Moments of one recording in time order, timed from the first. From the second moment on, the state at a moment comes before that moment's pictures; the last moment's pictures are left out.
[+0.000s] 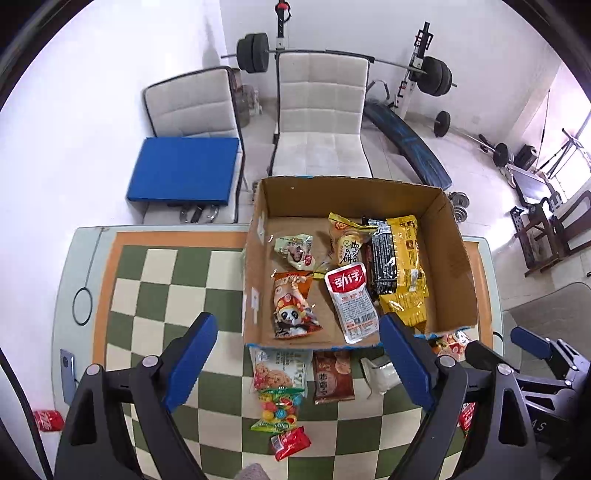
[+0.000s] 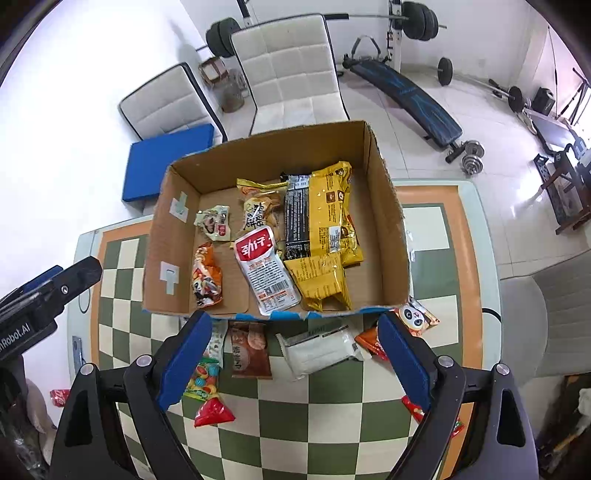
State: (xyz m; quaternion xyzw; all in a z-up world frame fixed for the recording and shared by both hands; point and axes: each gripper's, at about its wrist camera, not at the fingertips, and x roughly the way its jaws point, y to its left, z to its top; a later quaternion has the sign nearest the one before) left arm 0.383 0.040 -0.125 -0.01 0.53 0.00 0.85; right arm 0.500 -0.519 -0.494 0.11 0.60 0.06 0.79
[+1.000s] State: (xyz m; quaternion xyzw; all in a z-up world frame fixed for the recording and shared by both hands) left arm 0.287 -0.096 -0.316 0.01 0.67 -0.02 0.74; right arm 0.388 -0.656 -0.744 -0.04 0.82 0.06 0.57
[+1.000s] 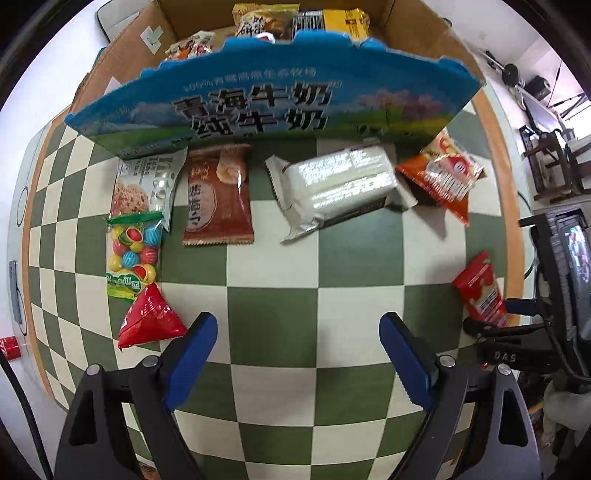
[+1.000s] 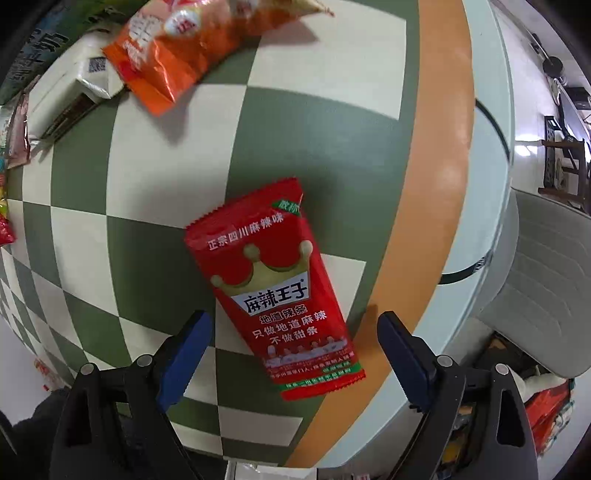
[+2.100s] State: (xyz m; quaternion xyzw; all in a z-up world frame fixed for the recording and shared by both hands) left arm 0.344 0.048 -0.387 0.01 0.74 0.04 0.67; right arm 0.405 -0.594 -0.718 0.17 0.80 -0.01 0.58
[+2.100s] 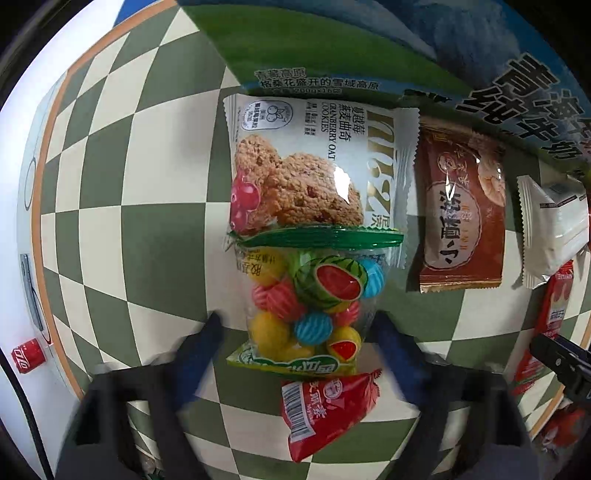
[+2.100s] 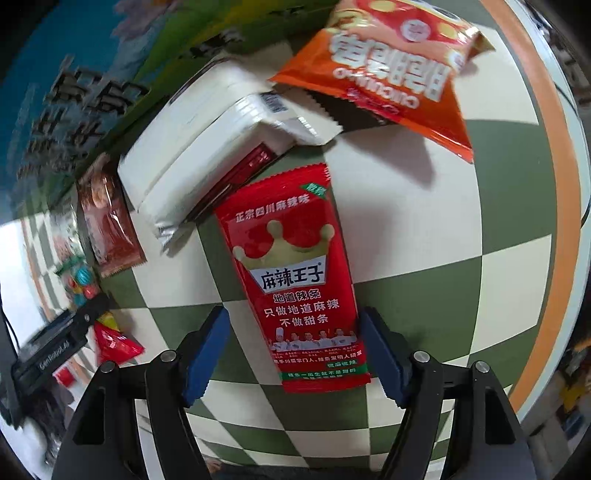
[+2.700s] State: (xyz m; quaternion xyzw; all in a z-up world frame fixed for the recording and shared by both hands) left arm 0.286 0.073 -0.338 -0.04 0.71 0.05 0.70; right arm 0.370 -0.562 -0.674 0.11 0.75 0.00 0.65
